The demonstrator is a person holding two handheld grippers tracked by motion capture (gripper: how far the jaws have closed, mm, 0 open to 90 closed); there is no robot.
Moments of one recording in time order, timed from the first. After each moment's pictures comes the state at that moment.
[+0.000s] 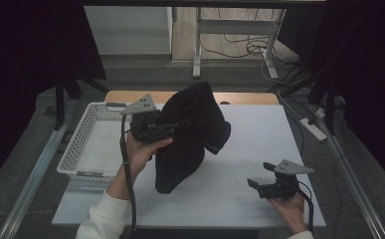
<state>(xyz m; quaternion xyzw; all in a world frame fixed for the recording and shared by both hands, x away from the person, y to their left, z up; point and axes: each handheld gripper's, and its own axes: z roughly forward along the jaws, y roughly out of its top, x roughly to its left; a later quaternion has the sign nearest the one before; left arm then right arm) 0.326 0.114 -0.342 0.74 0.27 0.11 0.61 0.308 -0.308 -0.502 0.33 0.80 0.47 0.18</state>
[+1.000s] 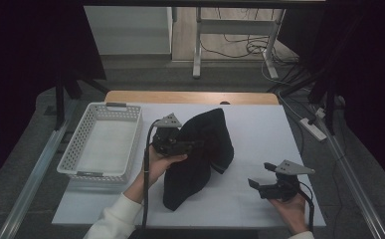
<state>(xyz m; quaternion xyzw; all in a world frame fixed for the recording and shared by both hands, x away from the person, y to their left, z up) 0.344 0.070 -0.405 0.79 0.31 0.06 0.52 0.307 -0.310 -0.501 0.33 0.80 0.47 0.18</state>
